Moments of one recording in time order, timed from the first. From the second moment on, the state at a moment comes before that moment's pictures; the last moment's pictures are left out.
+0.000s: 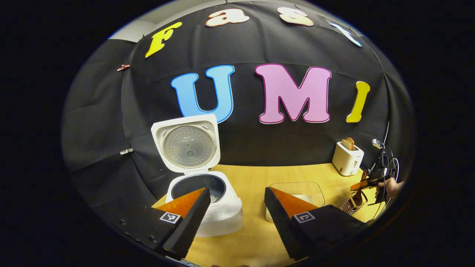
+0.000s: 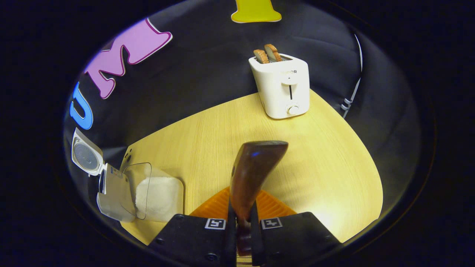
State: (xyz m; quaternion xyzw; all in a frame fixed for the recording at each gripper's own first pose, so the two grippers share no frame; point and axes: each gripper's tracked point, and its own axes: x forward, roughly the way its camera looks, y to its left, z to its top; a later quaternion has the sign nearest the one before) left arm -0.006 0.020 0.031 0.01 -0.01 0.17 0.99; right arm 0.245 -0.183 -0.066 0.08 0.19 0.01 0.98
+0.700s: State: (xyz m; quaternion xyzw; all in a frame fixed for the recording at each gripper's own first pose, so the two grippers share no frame) left arm -0.004 0.055 0.029 0.01 -0.02 0.09 1.00; right arm 0.162 -0.133 0.082 0.07 -0.01 -0.04 1.00
